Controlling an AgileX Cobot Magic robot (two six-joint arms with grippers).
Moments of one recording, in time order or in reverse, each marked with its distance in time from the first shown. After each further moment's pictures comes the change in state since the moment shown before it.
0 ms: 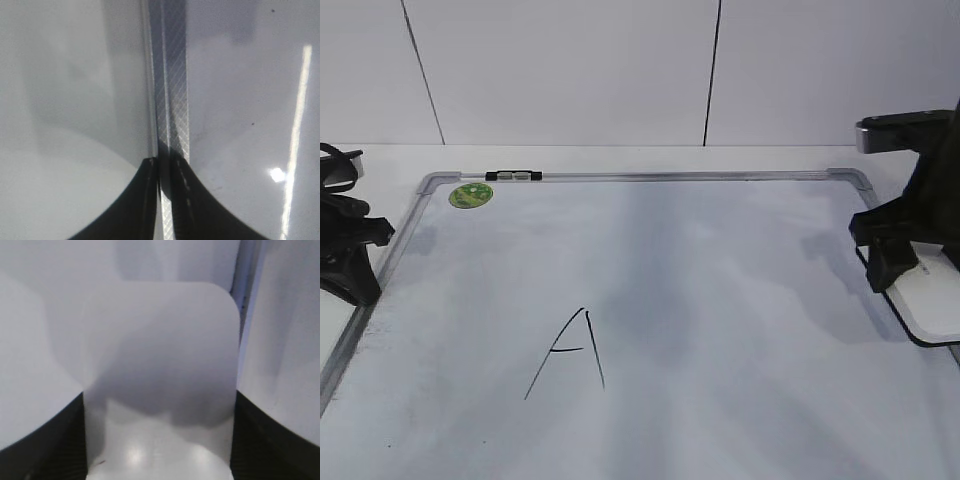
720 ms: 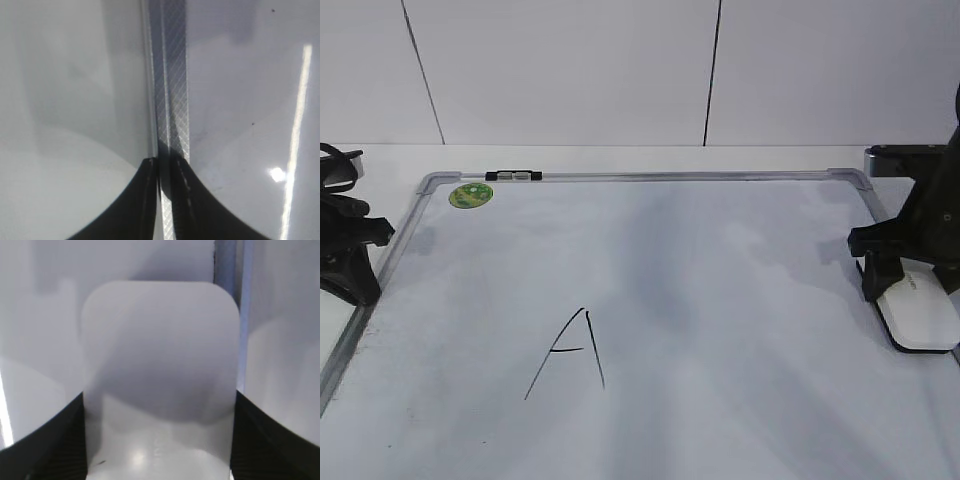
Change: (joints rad) left arm 0.000 0.000 0.000 0.000 0.000 0.000; right arm -0.105 0.145 0.004 0.050 -0.157 -0.010
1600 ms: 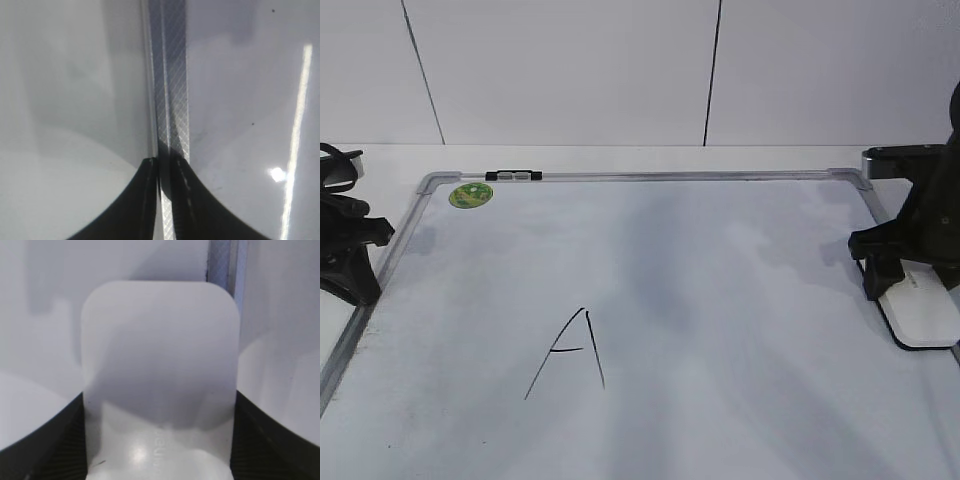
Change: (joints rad) left arm 0.000 0.000 0.000 0.000 0.000 0.000; right arm 0.000 0.018 0.002 -0.046 -0.042 0.000
